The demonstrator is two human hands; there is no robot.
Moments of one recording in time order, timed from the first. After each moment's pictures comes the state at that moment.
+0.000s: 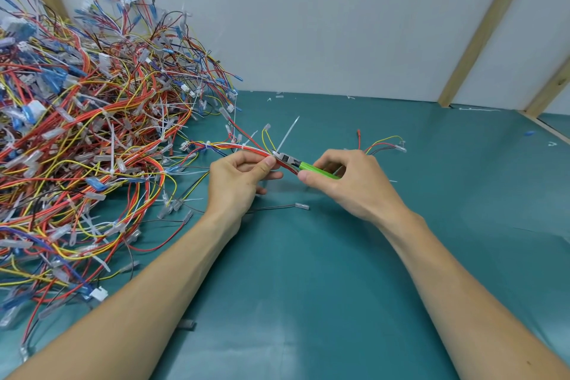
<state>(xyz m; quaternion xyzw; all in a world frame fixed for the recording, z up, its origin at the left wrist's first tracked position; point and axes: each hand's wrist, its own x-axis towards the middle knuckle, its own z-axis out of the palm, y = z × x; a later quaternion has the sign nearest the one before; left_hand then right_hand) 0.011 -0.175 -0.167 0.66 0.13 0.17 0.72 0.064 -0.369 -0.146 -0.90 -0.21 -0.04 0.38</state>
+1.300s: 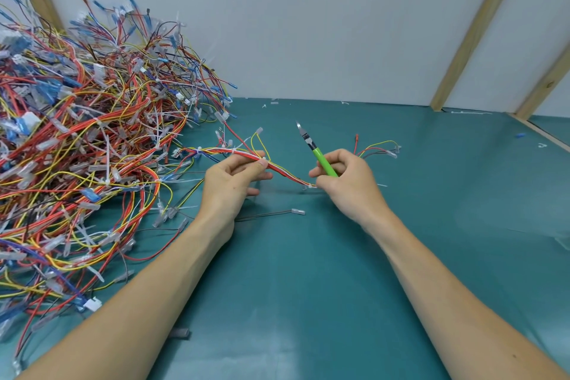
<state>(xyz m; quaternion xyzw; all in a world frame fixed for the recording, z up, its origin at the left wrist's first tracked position) 0.010 -0.172 -0.161 0.64 0.12 0.16 0.74 0.067 -0.362 -0.152 -0.83 -0.08 0.01 0.54</state>
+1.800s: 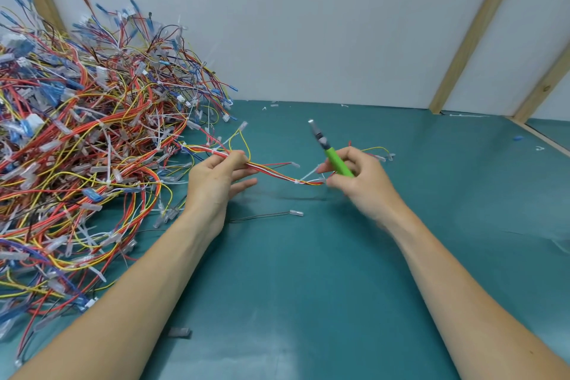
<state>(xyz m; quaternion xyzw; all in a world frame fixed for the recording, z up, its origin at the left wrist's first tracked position) 0.014 -0.155 -0.154 0.53 0.16 0.18 0.81 0.070 -0.384 -0.141 -0.81 -0.15 0.03 0.56</state>
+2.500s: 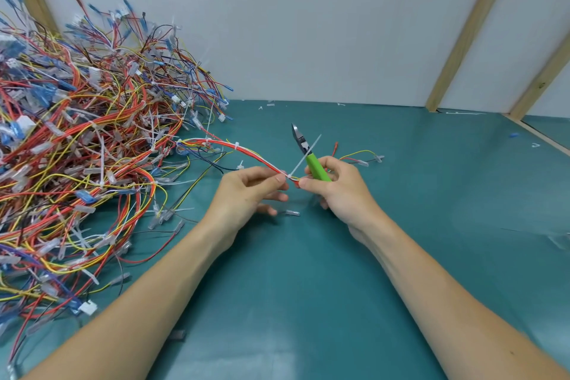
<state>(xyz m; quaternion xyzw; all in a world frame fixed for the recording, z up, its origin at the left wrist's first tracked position) 0.005 -0.184 -0.163 0.67 0.06 0.05 0.74 0.059 -0.360 -0.155 -0.77 -0.11 0.07 0.63</state>
